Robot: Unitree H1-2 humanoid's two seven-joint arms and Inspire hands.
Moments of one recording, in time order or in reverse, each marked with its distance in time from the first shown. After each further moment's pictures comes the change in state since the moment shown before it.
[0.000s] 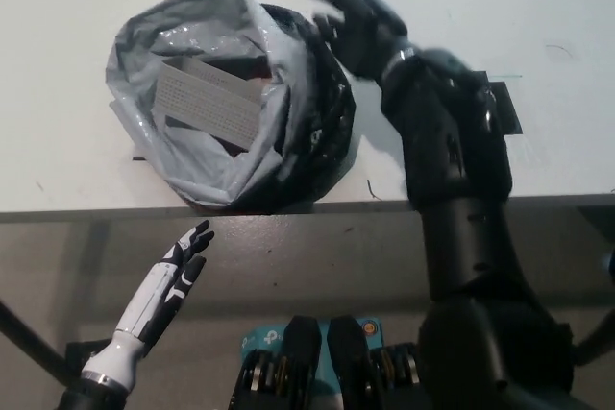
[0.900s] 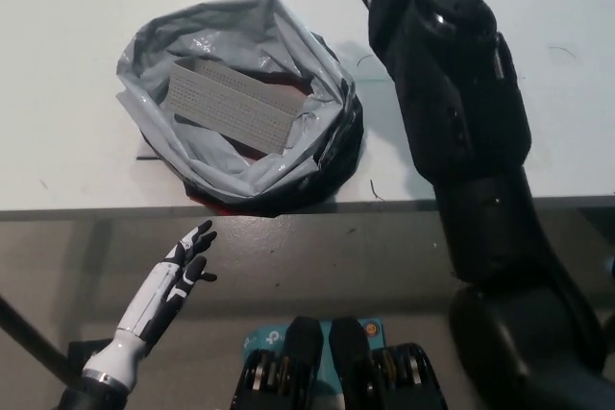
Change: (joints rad) left_arm -0.003 0.000 0.000 0.006 -0.005 0.002 -0.012; right_arm 0.017 -0.117 0.437 -0.242 0.054 0.002 -0.114
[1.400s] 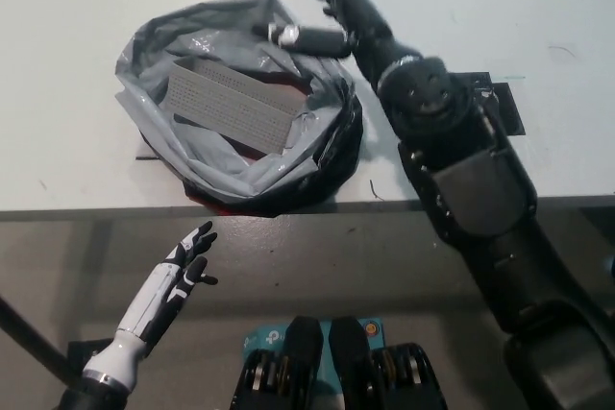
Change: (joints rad) left_arm 0.000 0.000 0.000 0.001 0.000 0.003 -0.002; right_arm 0.150 -0.105 0.303 0.021 -0.299 0.001 0.038
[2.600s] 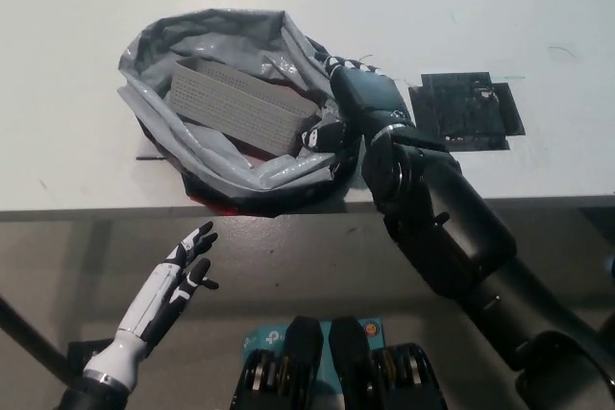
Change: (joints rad) left_arm 0.000 0.000 -0.001 0.000 0.000 0.001 -0.001; right_arm 0.077 -0.026 0.218 0.083 -0.698 0.000 0.151
